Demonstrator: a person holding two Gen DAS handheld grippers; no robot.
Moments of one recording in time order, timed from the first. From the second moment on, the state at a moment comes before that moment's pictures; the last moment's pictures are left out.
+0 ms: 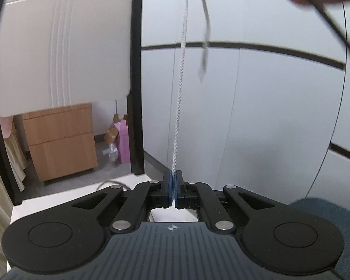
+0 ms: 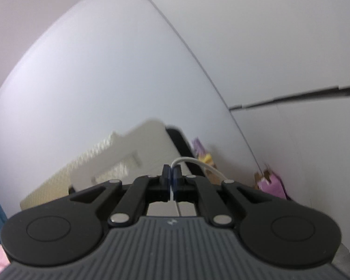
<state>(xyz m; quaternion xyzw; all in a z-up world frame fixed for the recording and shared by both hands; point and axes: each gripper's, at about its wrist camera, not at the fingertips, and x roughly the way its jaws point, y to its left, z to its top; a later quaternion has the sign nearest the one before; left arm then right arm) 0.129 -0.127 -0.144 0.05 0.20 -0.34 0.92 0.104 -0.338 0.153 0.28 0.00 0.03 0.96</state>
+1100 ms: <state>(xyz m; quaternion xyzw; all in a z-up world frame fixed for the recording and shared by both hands) 0.091 -0.114 -0.132 0.07 0.26 -0.34 0.90 0.097 -0.377 0.324 0.09 -0.06 -0.02 0.99</state>
